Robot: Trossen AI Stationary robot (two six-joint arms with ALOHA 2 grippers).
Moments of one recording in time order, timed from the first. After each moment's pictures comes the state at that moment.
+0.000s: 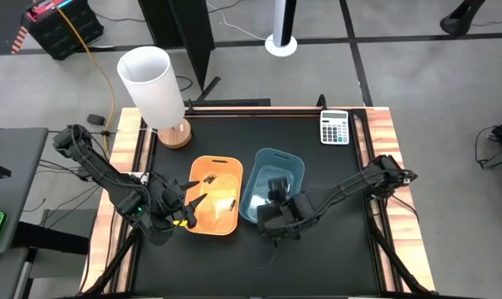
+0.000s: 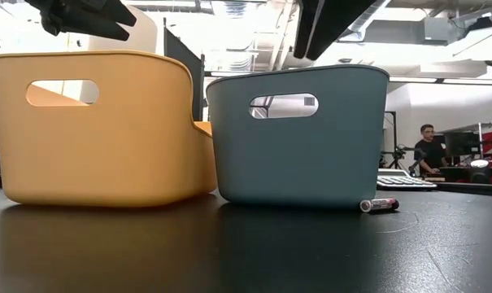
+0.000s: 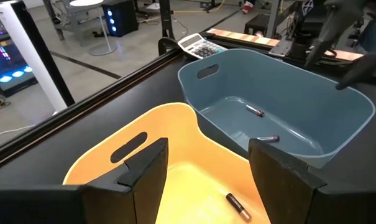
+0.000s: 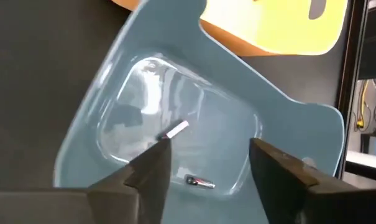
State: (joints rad) left arm -0.73 1.16 0.83 -0.55 -1.21 -0.88; right arm 0.43 1.93 1.80 -1.24 0.52 0.16
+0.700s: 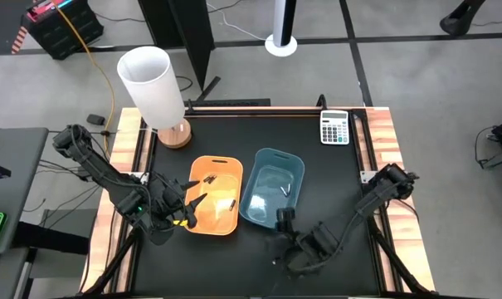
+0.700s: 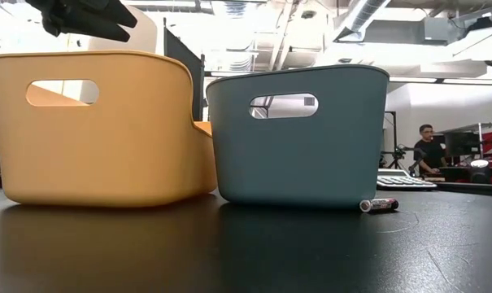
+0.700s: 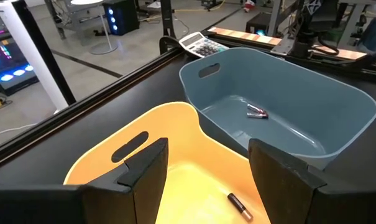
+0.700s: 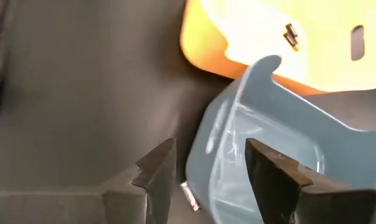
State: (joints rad) left arm -0.72 1.16 0.83 -0.55 -1.20 -0.88; right arm 0.61 1.93 1.80 -1.07 0.54 0.38
